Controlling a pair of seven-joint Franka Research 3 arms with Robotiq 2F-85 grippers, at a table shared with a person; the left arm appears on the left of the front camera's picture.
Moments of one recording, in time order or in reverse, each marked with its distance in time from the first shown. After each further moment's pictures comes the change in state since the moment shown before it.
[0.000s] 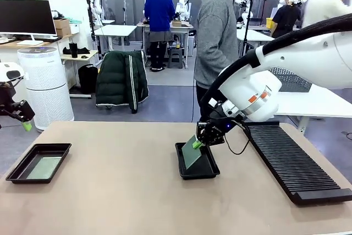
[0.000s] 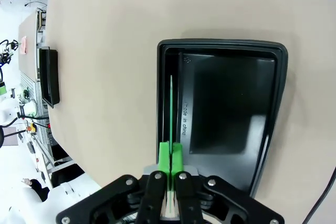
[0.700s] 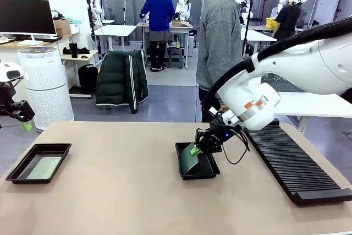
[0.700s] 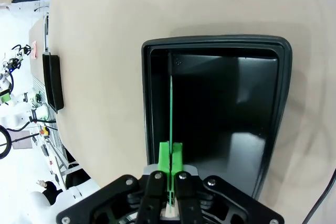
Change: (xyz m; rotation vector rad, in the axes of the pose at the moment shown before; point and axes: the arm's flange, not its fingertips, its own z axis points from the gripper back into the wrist) left arm 0.000 0.000 0.000 0.000 0.000 0.000; right arm -0.001 -0.026 -0.027 0.069 0.005 -0.056
